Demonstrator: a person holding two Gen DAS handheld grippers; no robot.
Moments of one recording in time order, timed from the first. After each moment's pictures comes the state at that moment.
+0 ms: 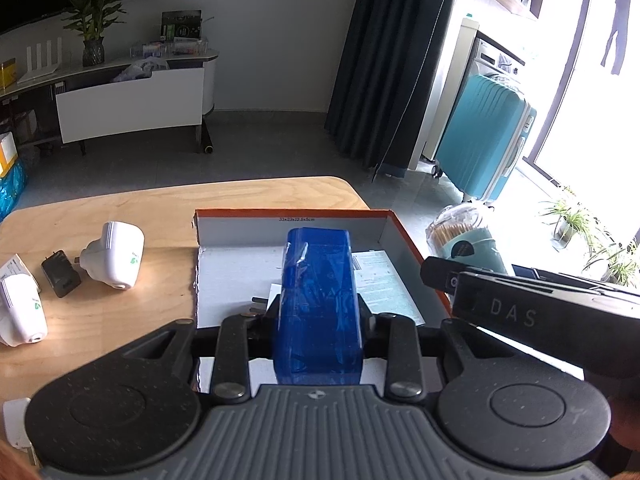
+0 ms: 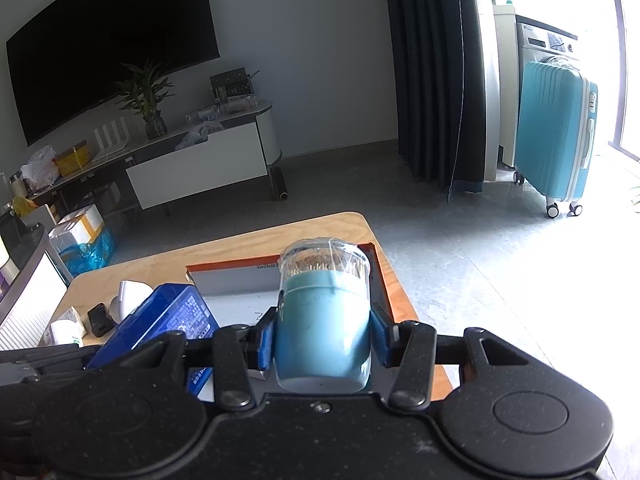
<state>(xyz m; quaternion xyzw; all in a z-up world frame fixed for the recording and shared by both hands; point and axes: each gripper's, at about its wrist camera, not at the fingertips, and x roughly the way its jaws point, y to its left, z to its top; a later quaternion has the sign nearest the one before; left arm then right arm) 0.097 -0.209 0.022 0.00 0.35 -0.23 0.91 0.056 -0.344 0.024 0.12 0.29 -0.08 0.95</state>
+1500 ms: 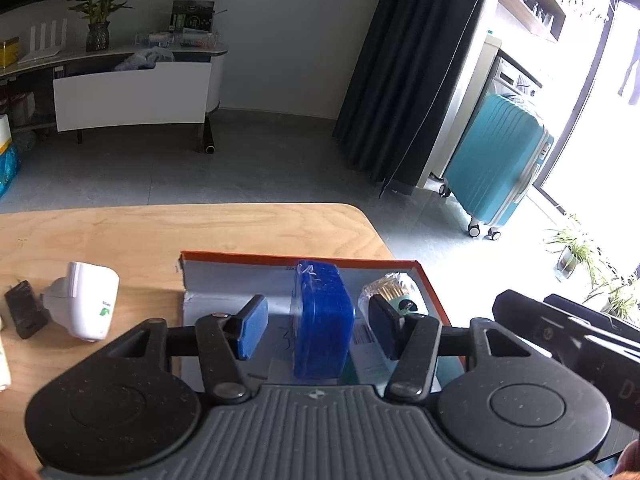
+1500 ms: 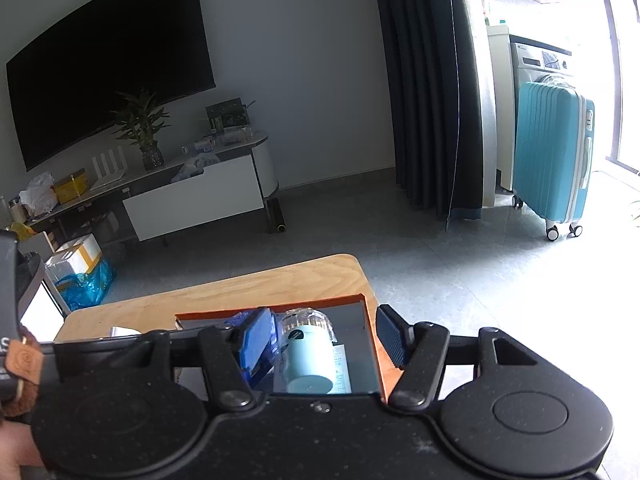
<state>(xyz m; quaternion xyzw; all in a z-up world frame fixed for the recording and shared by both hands) 0.156 -0.220 0.023 -0.04 0.36 -0.22 0.91 0.078 -0.365 0.040 0.13 0.25 -0.08 0.96</state>
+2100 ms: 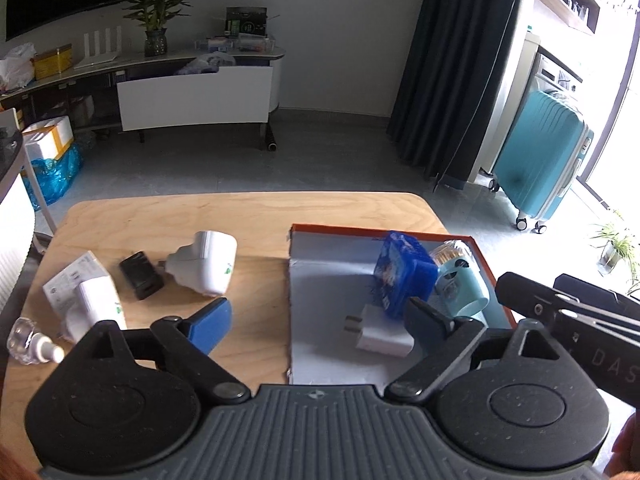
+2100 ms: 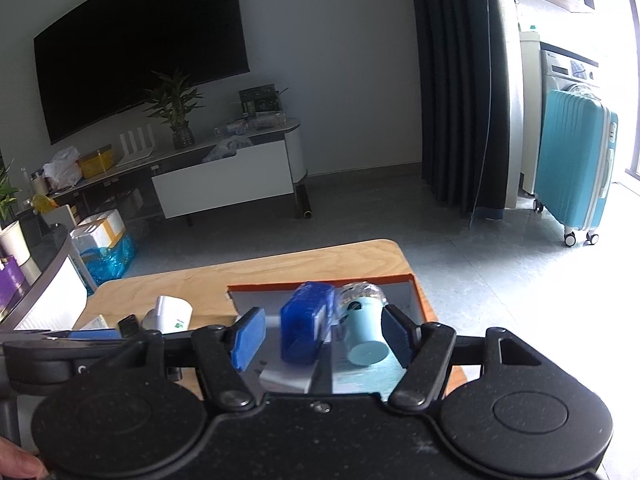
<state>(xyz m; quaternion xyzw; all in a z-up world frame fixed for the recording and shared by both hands) 0.115 -0.159 0.043 -0.01 0.37 -0.14 0.92 0.062 -0.311 0.050 0.10 0.26 -0.05 0.96</state>
